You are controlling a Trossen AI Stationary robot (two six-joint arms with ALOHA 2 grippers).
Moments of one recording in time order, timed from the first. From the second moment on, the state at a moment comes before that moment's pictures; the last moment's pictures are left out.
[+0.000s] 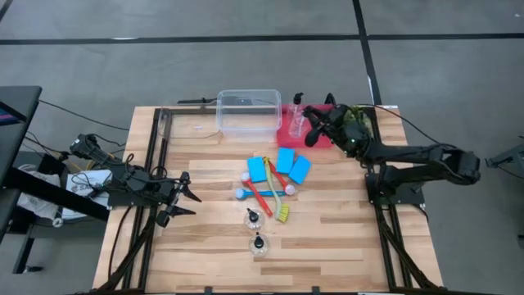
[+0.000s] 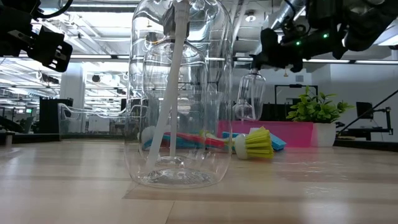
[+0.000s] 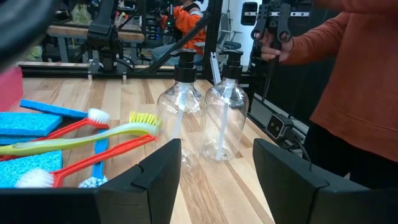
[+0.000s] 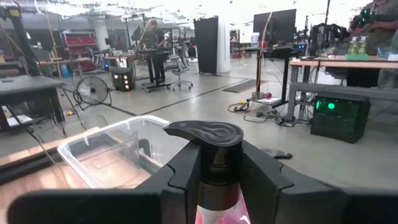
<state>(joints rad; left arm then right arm) -0.58 0.15 0.02 0.05 -0.22 -0.09 -0.45 1.03 0.40 0.72 0.39 0.09</state>
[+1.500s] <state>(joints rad) -0.58 0.15 0.02 0.05 -0.22 -0.09 -0.45 1.28 0.40 0.91 0.39 0.07</state>
